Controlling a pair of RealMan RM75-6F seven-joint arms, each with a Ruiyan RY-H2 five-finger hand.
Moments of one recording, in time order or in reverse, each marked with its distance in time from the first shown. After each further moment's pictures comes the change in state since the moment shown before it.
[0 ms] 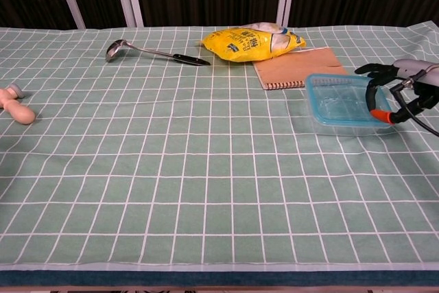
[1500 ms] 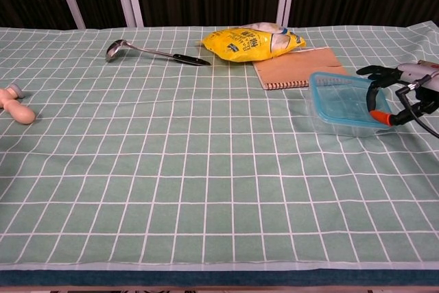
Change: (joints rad) left arm -0.001 -0.015 -0.002 0.014 0.001 0.011 0.022; right arm -0.013 -0.102 -0.050 0.206 -0.080 0.062 0.227
